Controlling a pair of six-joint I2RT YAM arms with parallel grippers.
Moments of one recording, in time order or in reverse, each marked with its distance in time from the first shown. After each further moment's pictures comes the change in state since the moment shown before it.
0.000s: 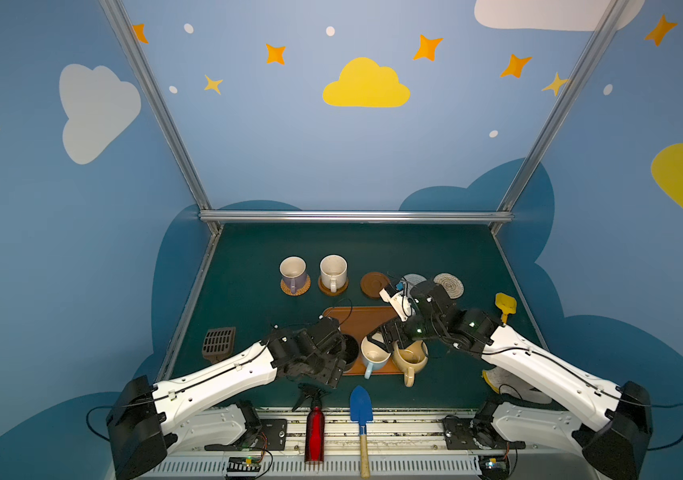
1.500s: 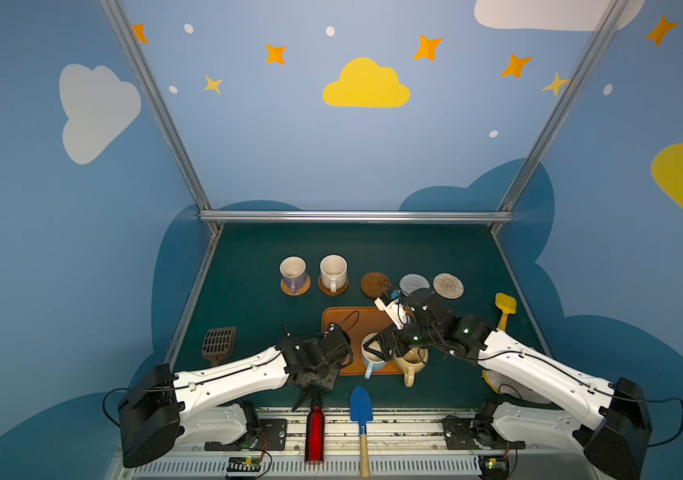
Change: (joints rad) left arm -0.071 0.058 -0.056 0.088 -0.112 -0.114; right arm 0.028 -0.002 -0.080 0.080 -0.014 0.013
